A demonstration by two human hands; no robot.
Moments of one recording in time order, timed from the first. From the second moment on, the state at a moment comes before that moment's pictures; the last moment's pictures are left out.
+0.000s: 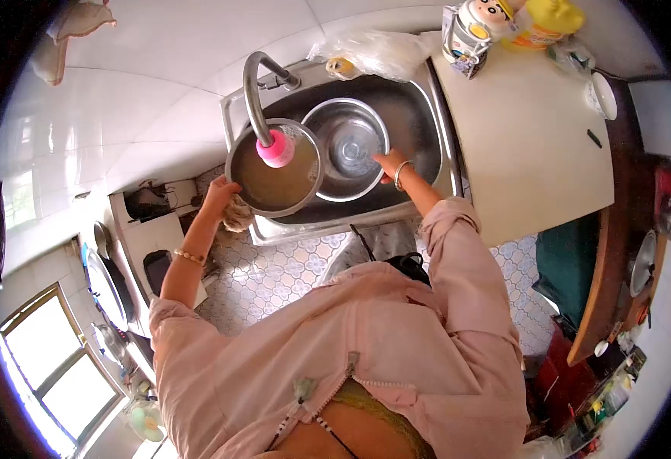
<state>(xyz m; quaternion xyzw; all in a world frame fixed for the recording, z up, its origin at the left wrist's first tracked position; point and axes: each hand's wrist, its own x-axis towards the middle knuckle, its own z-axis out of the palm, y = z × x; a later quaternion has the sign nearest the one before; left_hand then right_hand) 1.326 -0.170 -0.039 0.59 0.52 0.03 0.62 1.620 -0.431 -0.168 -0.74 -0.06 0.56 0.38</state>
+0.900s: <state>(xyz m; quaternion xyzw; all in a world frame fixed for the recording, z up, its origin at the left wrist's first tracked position) 1.417 -0.202 -0.033 0.93 0.31 0.04 0.19 1.593 -0.423 -0.210 -0.74 -0.03 0.57 0.35</state>
